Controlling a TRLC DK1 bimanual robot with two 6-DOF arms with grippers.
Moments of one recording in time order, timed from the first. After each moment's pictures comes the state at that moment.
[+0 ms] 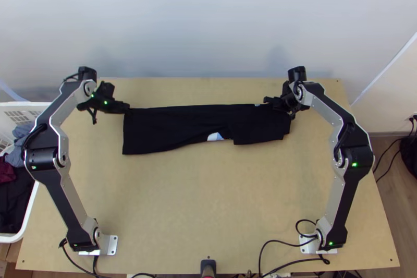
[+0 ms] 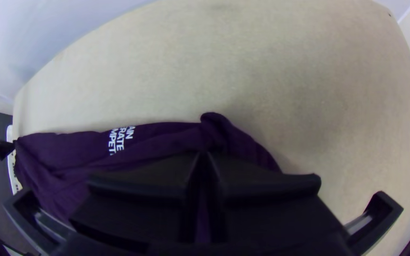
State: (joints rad) left arm 0.13 2.10 1.69 -0.80 0.38 0.24; right arm 0.11 2.15 1.68 -0.63 -0.13 0.24
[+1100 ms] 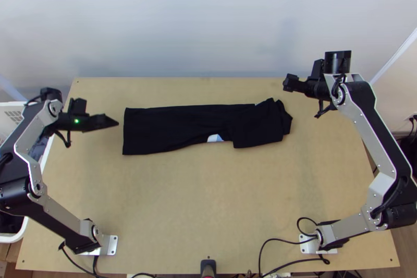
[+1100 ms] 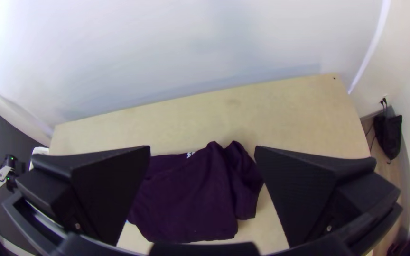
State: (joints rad) left arm 0.34 1.77 1.33 -0.86 0.71 0.34; right arm 0.12 1.61 1.57 -0.69 -0.11 0.30
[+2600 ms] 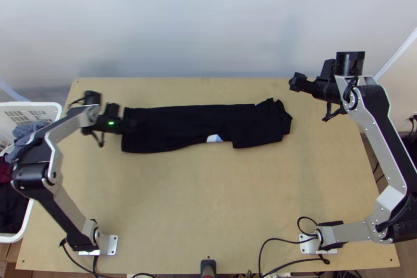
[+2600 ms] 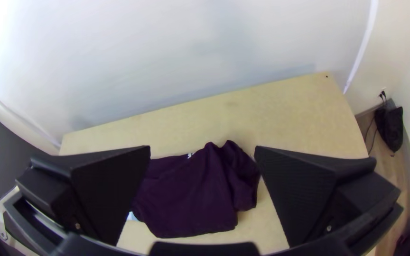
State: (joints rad) left arm 0.18 1.90 1.26 -0.60 0.64 0.12; right arm 0.10 1.52 1.56 -0.73 -0.12 0.34
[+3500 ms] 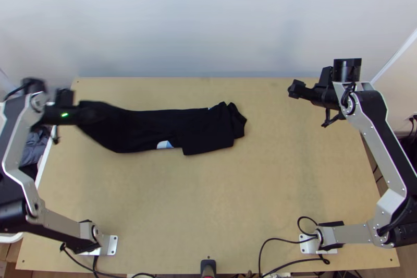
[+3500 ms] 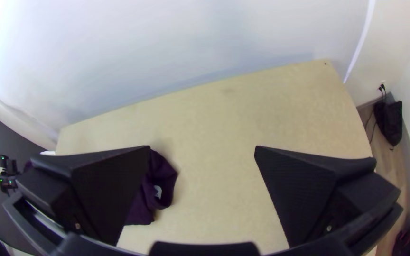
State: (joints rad) left arm 0.30 1.60 1.45 -0.99 0.70 0.29; right arm 0.10 1.49 1.48 -0.72 -0.12 0.34
